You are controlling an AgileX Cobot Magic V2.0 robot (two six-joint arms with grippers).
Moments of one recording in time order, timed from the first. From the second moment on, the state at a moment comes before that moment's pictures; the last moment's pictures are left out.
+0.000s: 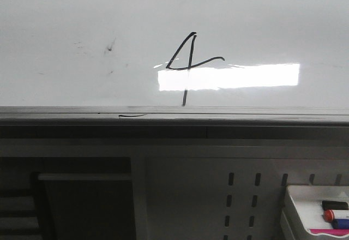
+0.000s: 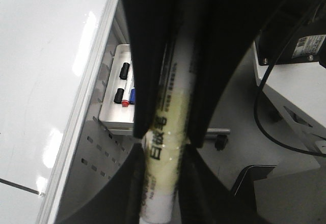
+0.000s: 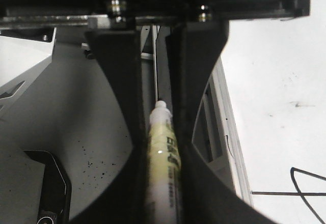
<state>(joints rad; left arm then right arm) -0.92 1.14 -0.99 -0.59 0.69 1.00 0.74 0.97 -0.93 0.54 0.74 -1.14</state>
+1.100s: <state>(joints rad) -0.69 1.14 -0.79 -1.07 0.28 0.95 0.54 0.82 -0.83 0.59 0.42 -0.94</state>
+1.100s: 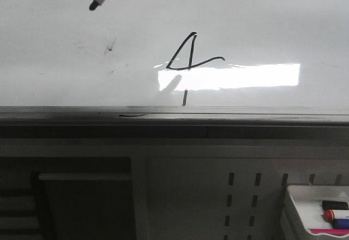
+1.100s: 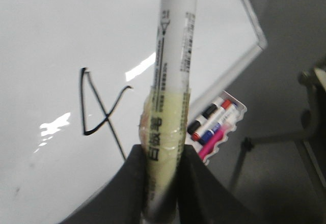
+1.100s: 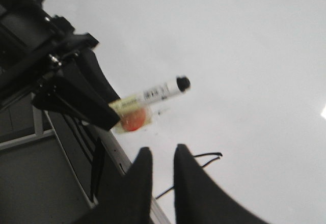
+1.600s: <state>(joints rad) -0.93 1.35 -0.72 -1.31 -0.40 0.86 0.48 0.82 -0.79 0.63 0.36 -0.91</state>
